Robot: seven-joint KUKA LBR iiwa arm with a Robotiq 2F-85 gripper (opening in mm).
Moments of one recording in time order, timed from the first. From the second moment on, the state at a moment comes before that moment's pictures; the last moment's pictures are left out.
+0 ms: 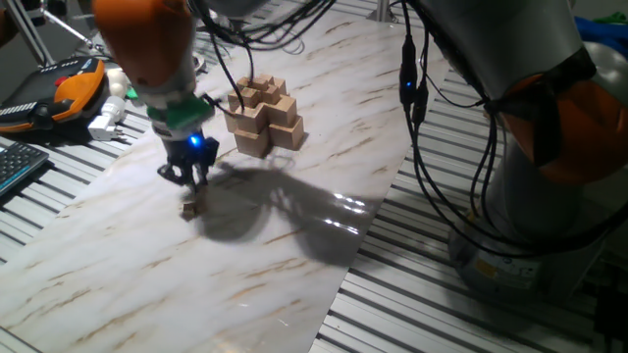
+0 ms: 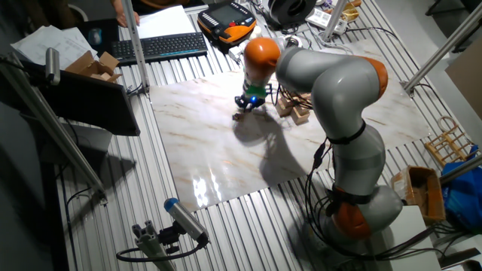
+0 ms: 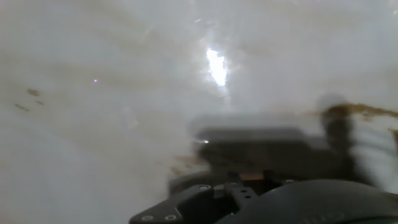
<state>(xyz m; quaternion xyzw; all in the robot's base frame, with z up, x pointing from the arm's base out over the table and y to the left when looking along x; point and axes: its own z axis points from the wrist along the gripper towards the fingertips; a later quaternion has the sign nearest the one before) 0.607 0.119 0.065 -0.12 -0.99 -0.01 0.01</state>
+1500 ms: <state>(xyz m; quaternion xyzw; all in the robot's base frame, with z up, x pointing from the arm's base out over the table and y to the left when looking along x) 0.605 -0.007 0.176 -0.06 -1.00 -0.02 0.03</state>
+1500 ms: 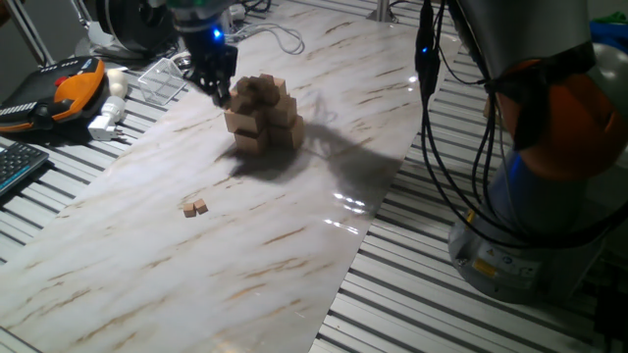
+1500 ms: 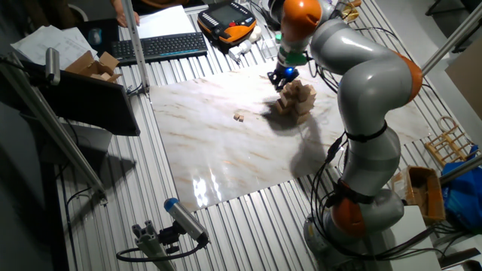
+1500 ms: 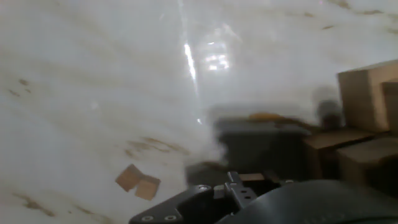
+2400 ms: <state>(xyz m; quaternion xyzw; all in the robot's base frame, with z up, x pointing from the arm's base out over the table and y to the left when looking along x) 0.603 -0.013 0.176 -0.05 -1.00 -0.05 0.04</state>
